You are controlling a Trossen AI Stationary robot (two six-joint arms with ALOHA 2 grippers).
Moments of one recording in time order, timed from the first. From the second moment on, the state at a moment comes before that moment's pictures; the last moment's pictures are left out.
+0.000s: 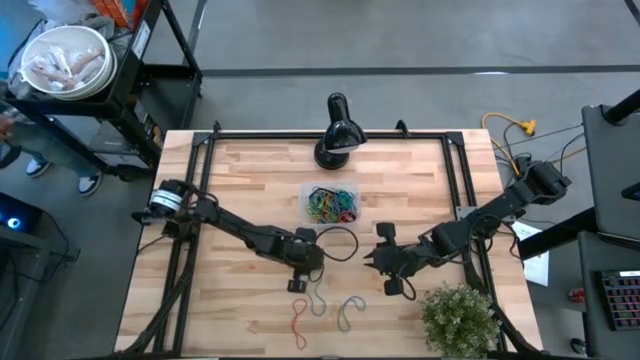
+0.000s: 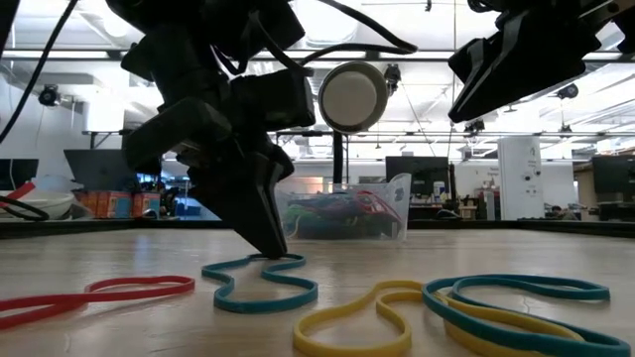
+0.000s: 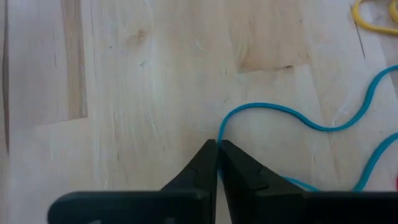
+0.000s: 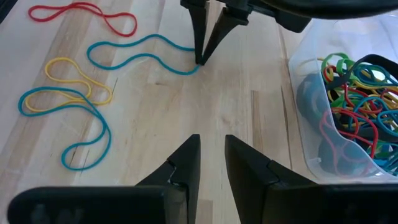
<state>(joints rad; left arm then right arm) -0.27 1.91 1.04 -0.19 -0.04 -0.13 0.49 1.41 0.78 -0.20 0.37 0.23</state>
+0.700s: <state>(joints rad) -0.30 1.72 1.04 -0.28 -0.19 -0.09 0.49 1.41 0.78 -0.21 0.37 0.23</state>
